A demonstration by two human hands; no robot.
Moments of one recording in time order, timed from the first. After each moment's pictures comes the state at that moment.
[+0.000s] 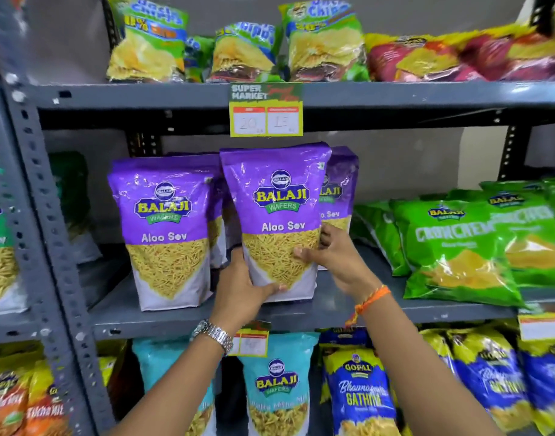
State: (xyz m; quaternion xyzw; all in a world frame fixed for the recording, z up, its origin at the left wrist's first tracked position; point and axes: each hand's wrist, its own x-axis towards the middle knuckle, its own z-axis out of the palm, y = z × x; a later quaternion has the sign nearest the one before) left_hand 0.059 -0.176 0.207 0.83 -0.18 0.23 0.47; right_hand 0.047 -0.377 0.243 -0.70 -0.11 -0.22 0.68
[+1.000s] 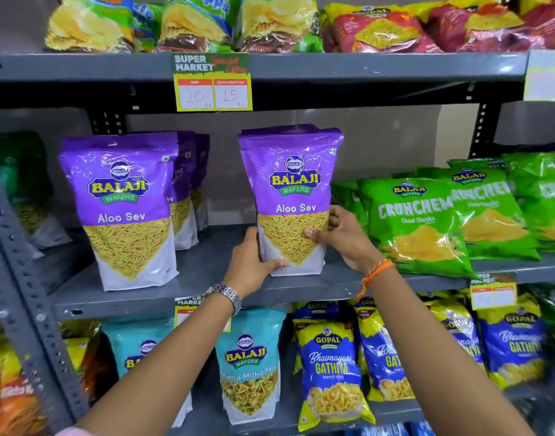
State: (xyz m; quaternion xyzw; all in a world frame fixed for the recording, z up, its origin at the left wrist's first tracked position) left_hand 0.077 -0.252 0.195 0.83 -0.24 0.13 0.48; right_hand 0.037 -0.467 0.226 -0.71 -0.06 -0.22 0.67
